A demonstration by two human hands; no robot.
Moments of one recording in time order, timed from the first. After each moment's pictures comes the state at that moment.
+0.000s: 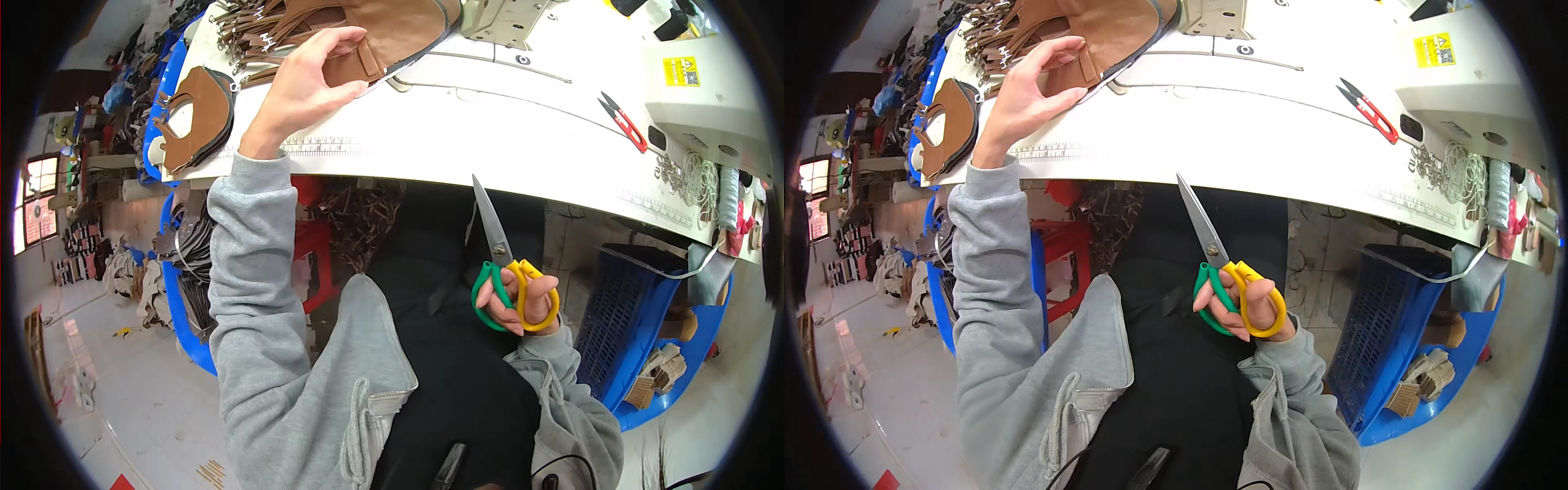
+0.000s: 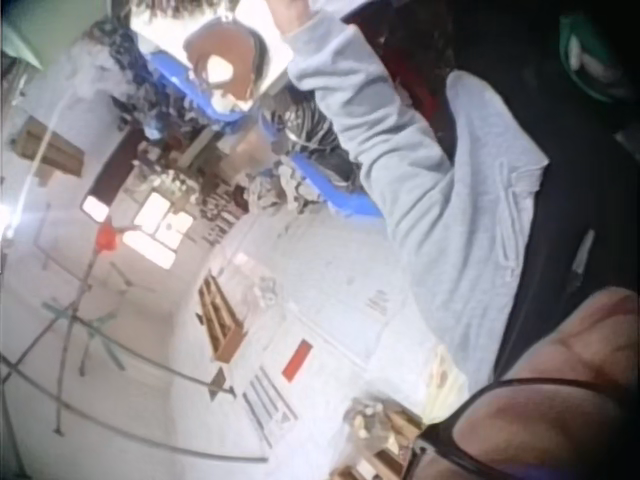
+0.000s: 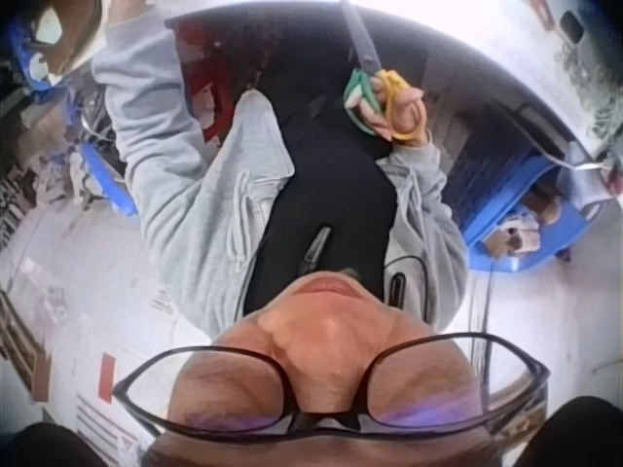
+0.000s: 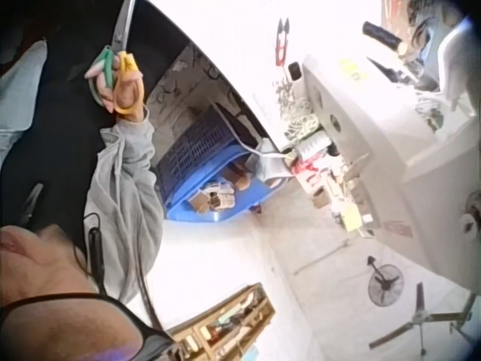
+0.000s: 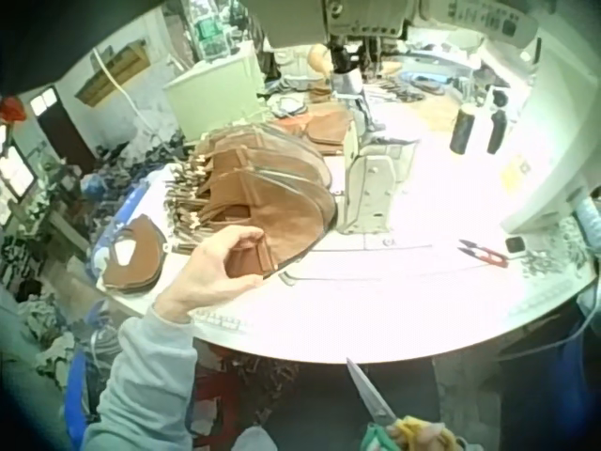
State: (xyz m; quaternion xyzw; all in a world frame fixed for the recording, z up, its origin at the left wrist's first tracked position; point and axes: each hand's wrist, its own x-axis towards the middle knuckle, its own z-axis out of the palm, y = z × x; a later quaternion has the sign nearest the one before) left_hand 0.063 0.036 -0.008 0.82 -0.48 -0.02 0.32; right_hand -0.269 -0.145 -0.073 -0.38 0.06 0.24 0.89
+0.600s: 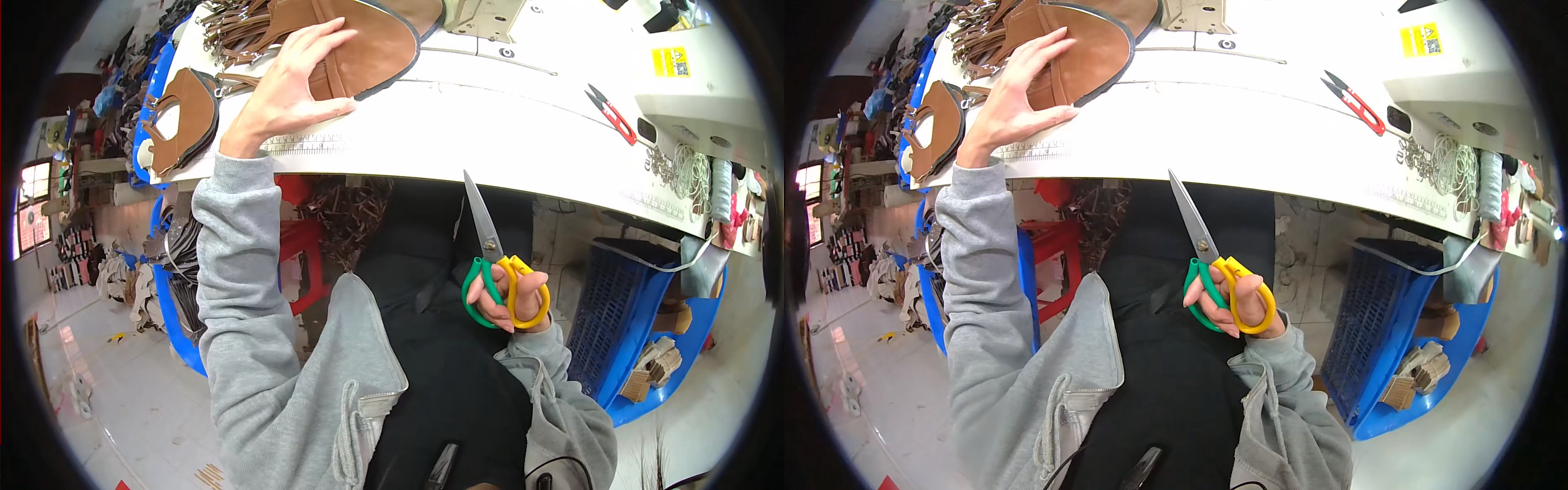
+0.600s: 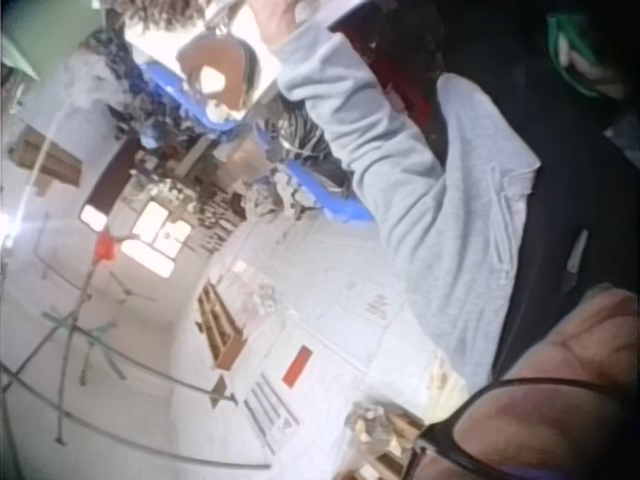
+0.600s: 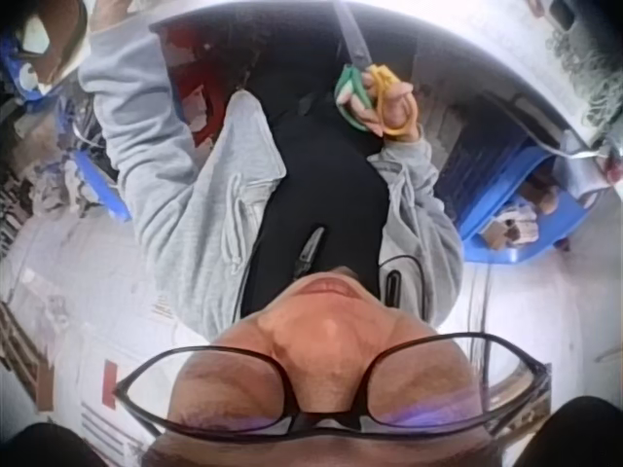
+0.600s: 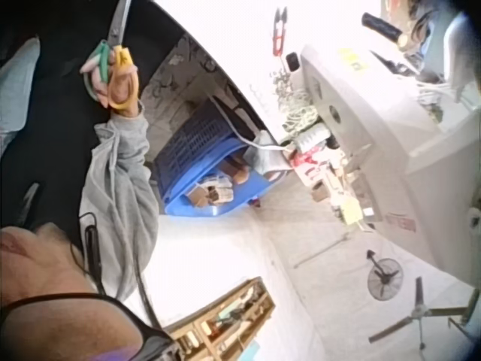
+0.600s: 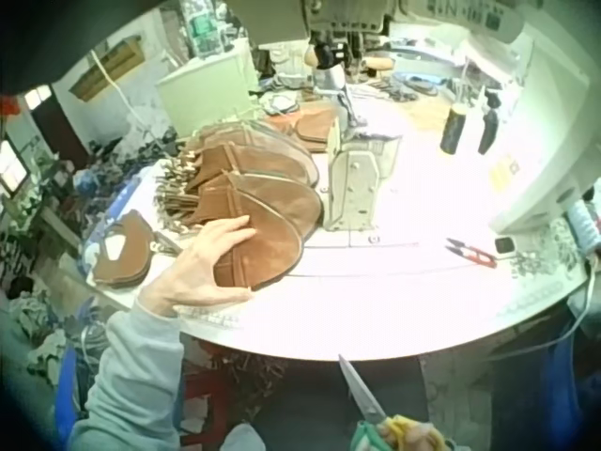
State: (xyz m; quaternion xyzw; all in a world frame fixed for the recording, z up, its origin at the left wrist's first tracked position) left_hand 0.065 0.042 -0.008 0.81 -0.56 0.06 0.18; right_hand -0.273 -0.145 -0.074 -0.36 0.06 0.21 0.91
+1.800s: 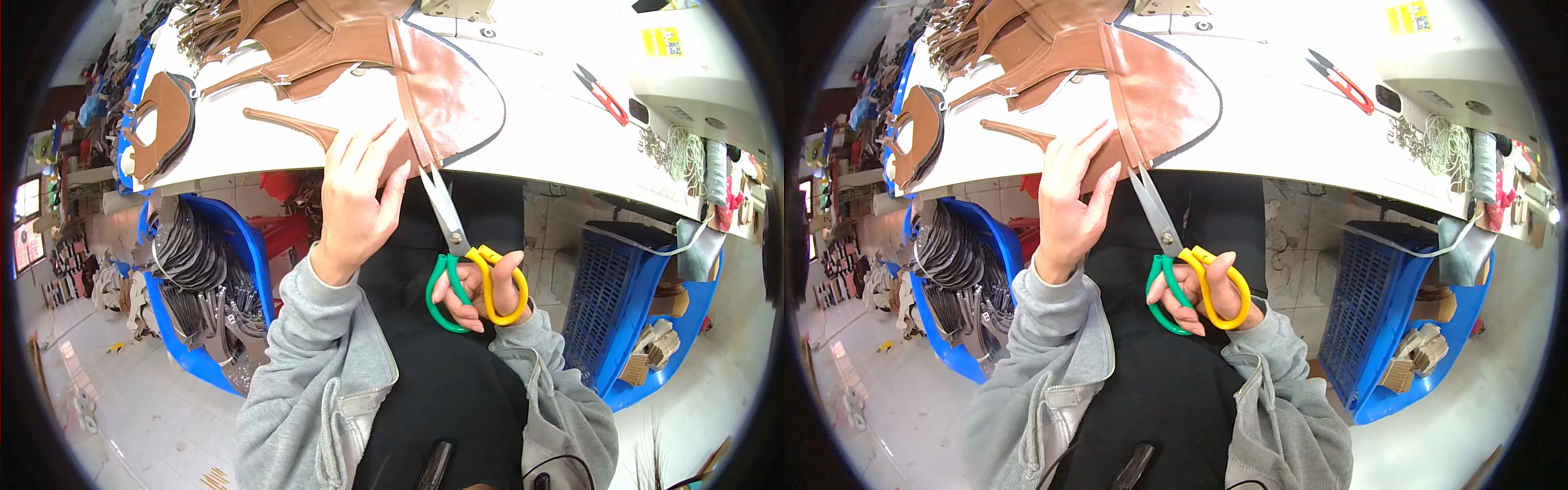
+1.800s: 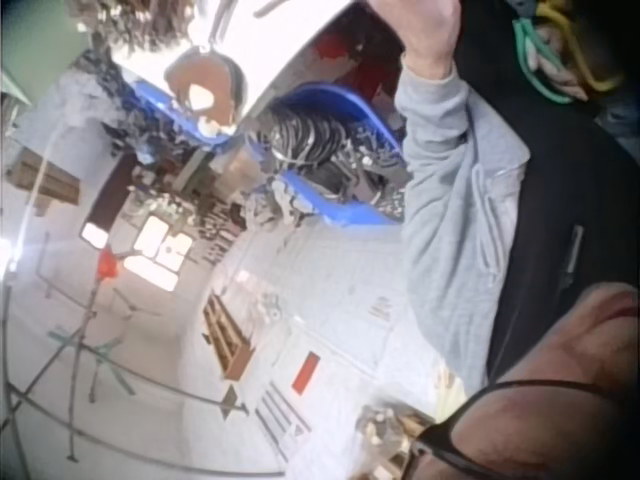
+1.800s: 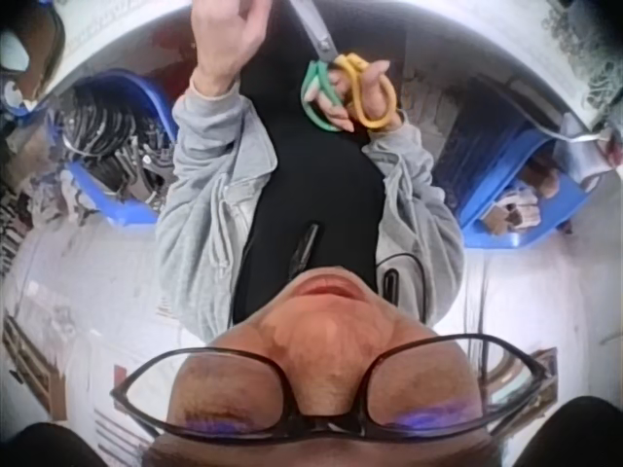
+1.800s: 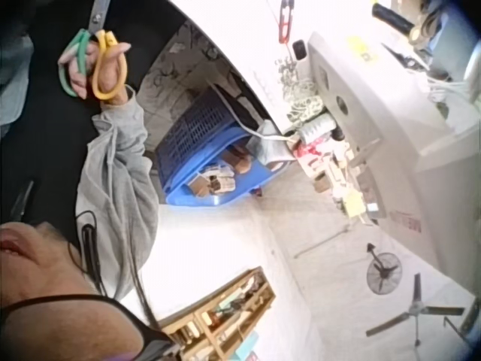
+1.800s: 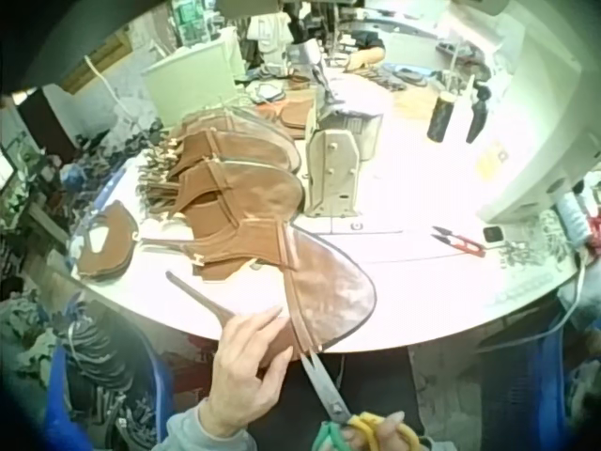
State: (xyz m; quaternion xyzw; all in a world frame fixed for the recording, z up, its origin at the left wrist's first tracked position) left_hand -0.095 0.007 -0.041 0.84 -0.38 0.07 0.38; right_hand -0.268 -0.128 -0.072 -0.34 0.06 0.27 0.90
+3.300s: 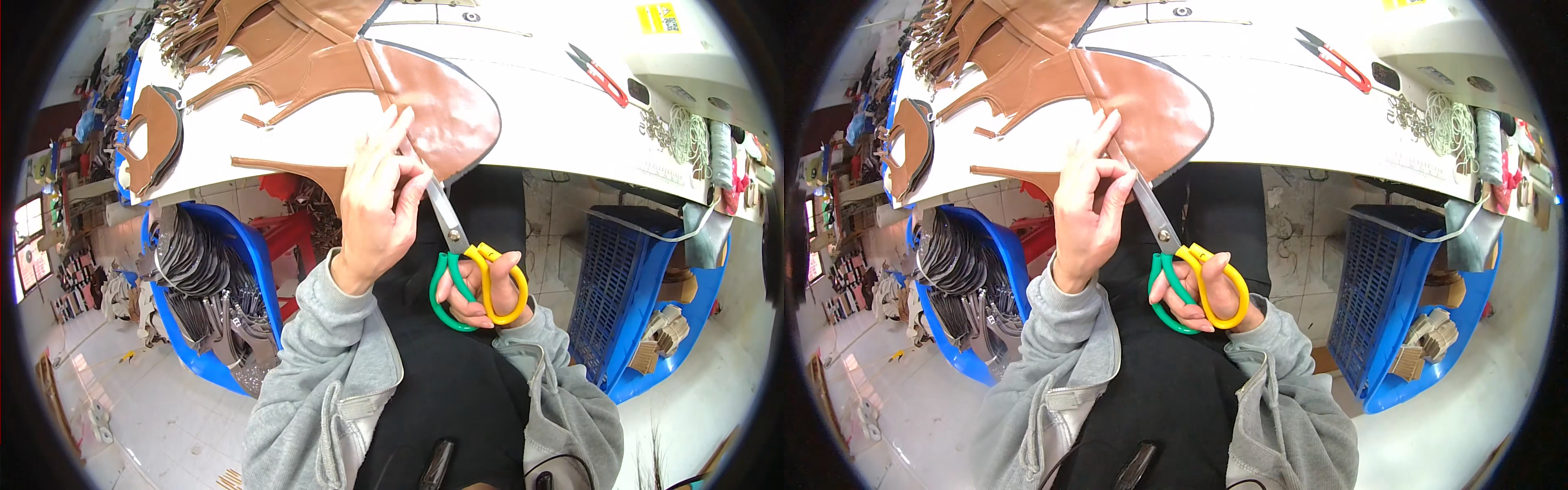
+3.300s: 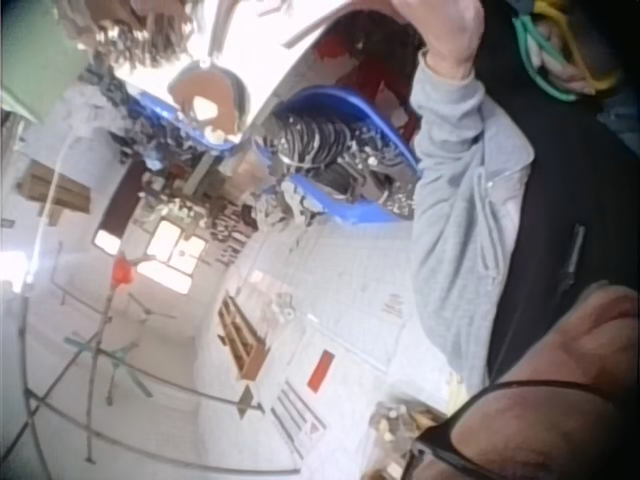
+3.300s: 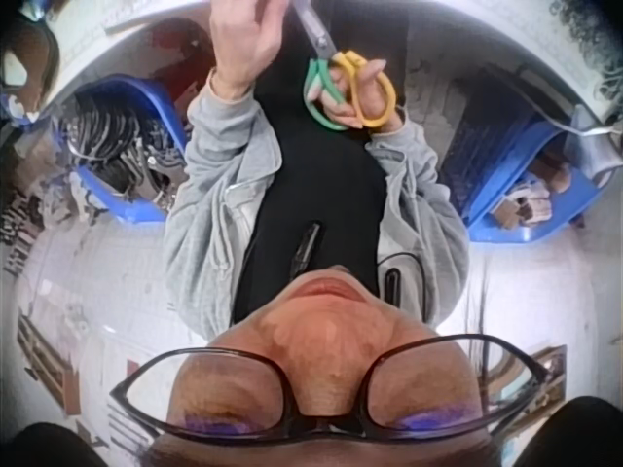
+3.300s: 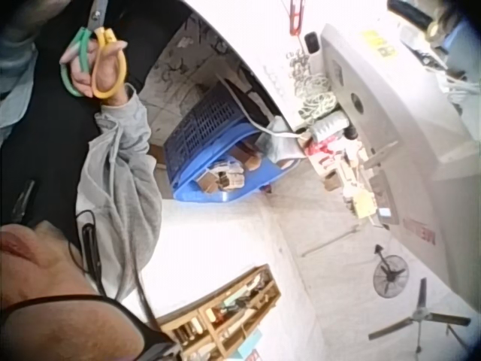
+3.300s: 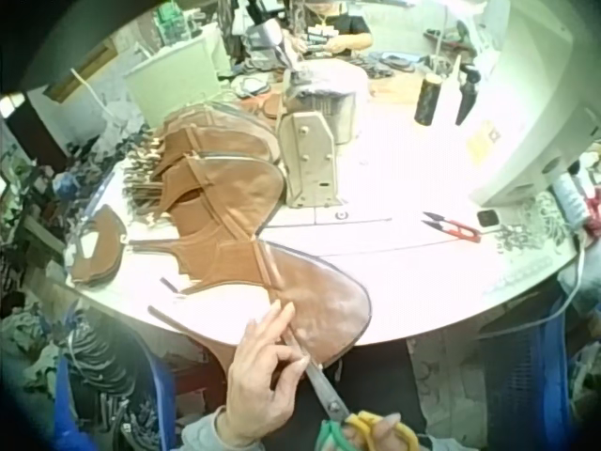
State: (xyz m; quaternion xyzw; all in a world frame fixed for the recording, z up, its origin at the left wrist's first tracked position) left_hand -0.114 -0.010 -0.048 0.81 -0.37 0.01 0.46; right_hand -0.277 -0.124 -0.079 -0.27 0.08 0.25 0.93
